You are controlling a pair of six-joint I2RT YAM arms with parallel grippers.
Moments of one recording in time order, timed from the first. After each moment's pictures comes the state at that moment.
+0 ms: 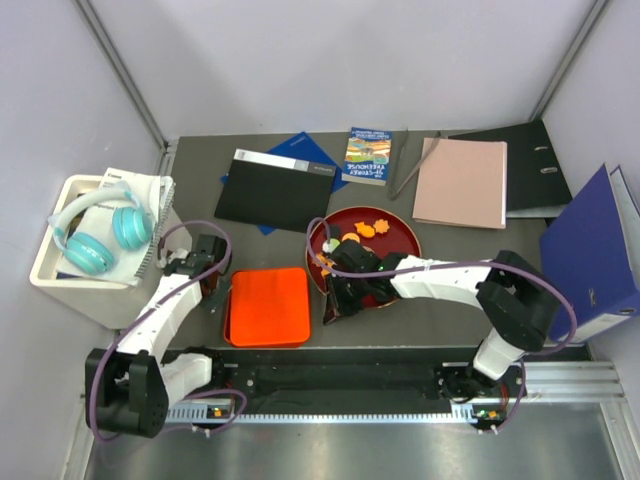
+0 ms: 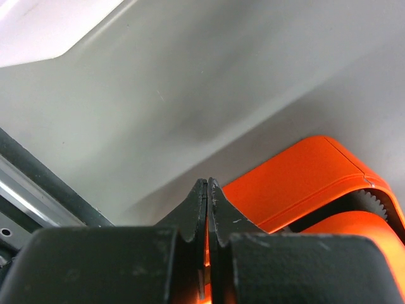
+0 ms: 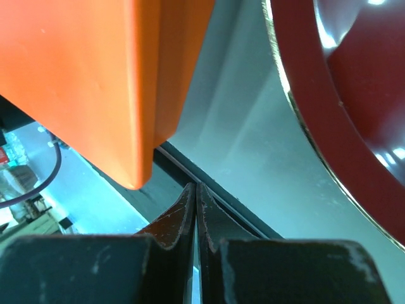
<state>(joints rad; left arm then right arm) -0.13 1.08 0.64 -0.86 -0.35 -1.06 0.98 1.63 0.94 -0.30 -0.36 0.77</state>
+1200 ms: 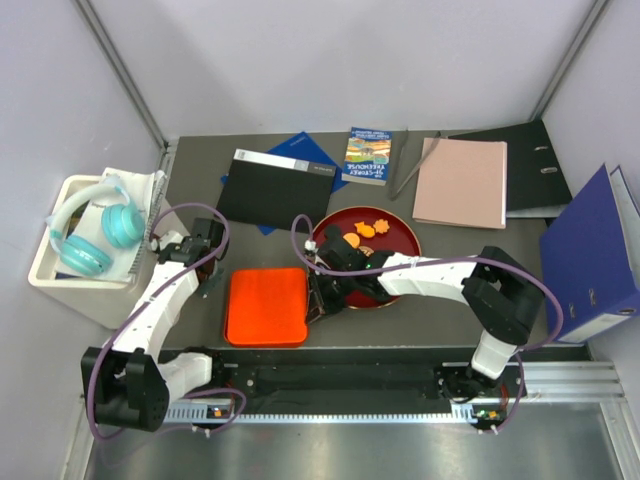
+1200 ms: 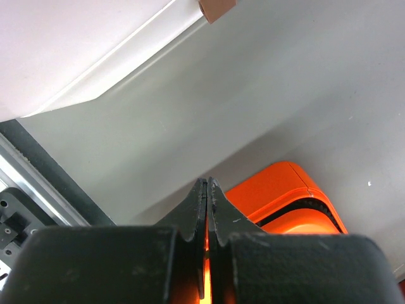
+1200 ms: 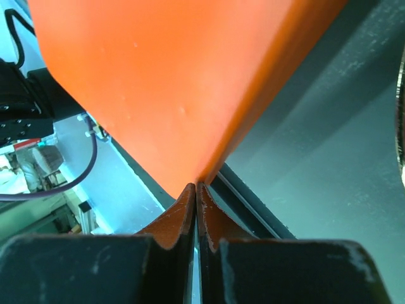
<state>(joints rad) -0.12 1.11 0.80 -0.95 -0.48 -1.05 1.01 1.72 1.03 -0.22 -0.45 0.78</state>
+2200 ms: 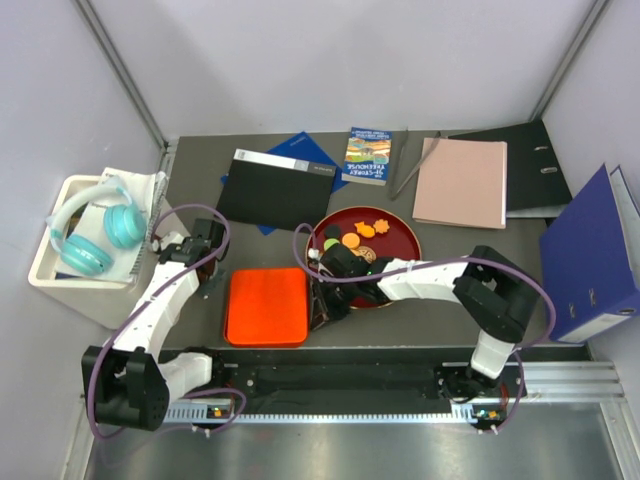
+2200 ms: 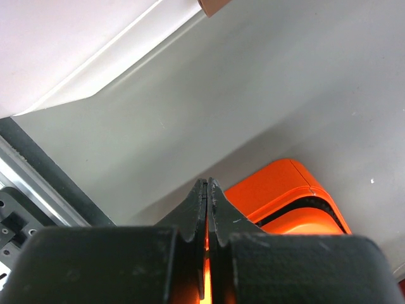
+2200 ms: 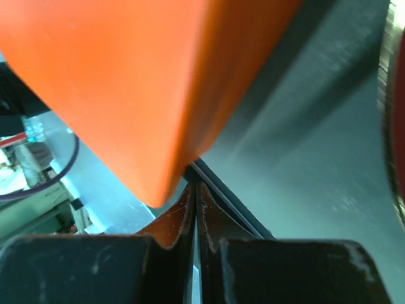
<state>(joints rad) -0.12 1.12 0.79 -0.94 -0.47 -1.04 1.01 1.74 0.96 -0.16 -0.46 0.77</state>
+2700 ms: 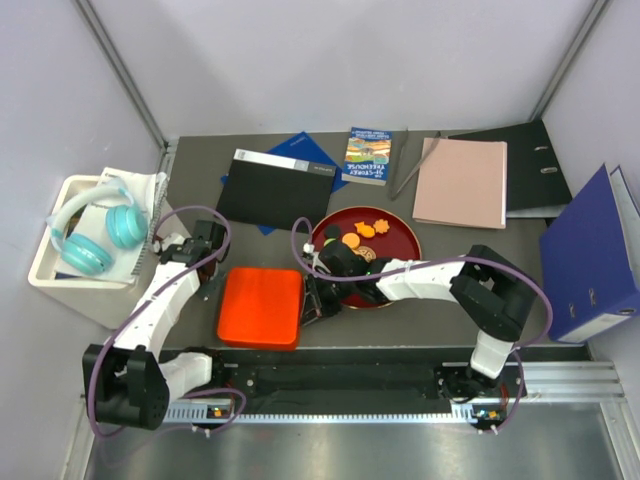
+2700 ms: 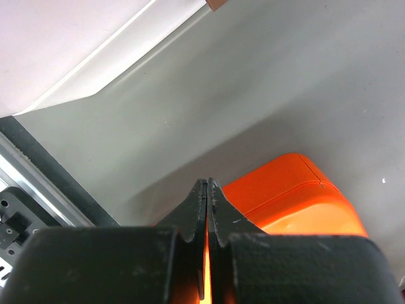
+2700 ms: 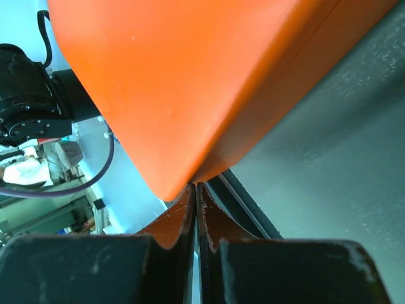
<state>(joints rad) -0.12 1.12 0.78 -0.94 -0.46 -1.03 1.01 1.76 0.96 0.01 -0.52 0.83</state>
